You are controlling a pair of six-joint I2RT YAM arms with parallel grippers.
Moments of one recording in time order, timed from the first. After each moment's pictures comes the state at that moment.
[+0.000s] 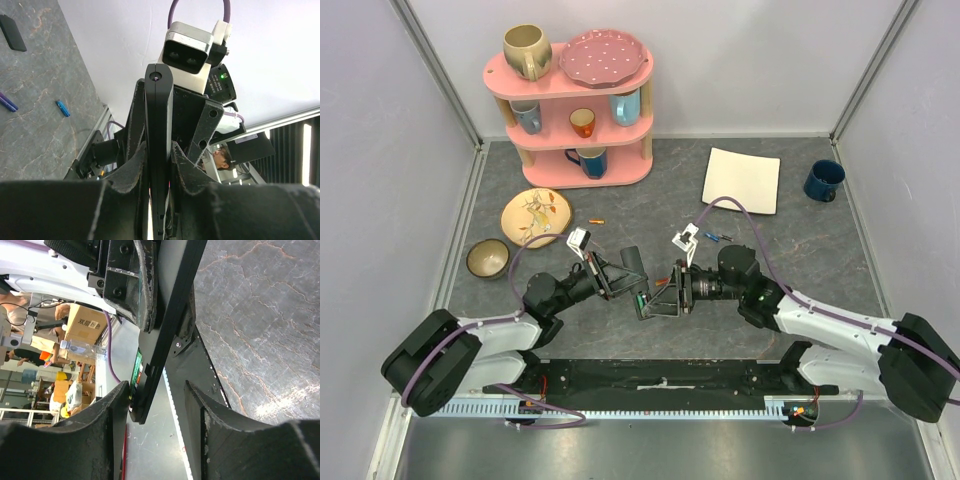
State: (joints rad) left arm -0.66 1.18 0.14 1.28 0.47 -1.45; right arm 0.85 1.10 0.50 0.40 -0.65 0.83
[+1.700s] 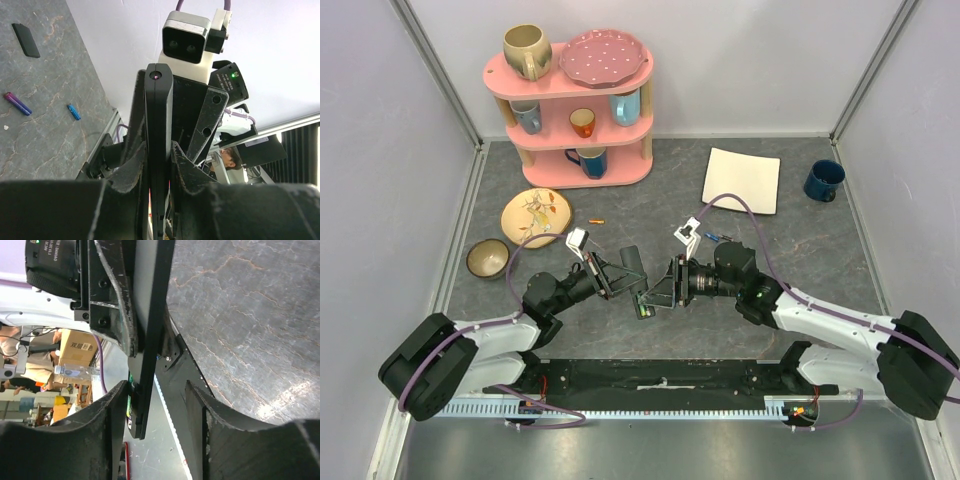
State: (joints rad) left arm -0.66 1.14 0.14 1.22 0.45 -1.39; right arm 0.85 1.13 0.53 0.37 -0.54 0.88
